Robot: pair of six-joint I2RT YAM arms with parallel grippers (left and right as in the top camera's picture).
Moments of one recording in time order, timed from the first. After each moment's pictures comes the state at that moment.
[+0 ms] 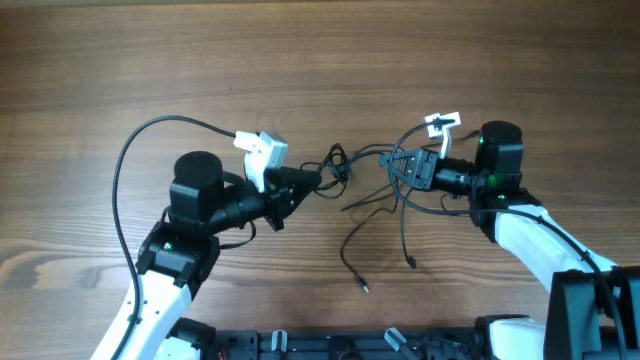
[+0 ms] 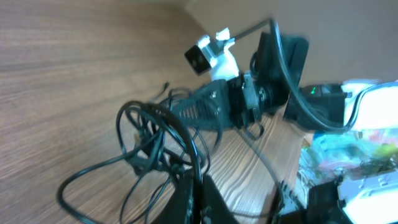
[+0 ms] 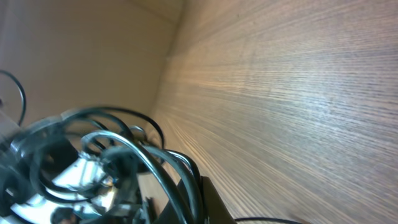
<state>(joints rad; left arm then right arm) -0.31 0.98 0.60 -0.01 0.78 -0.33 0.06 1.47 0.56 0.32 -1.08 0.58</state>
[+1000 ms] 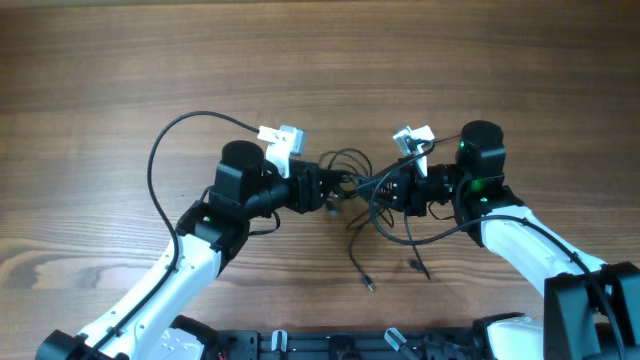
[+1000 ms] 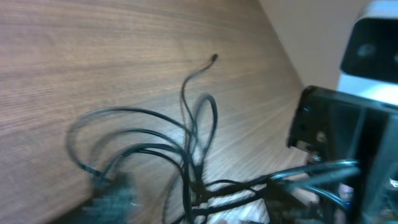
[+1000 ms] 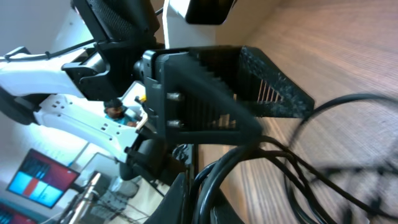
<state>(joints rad) -0.43 1.25 0.60 0.10 0.53 -0.46 0.18 1.47 0.56 0.49 -1.44 0.41</state>
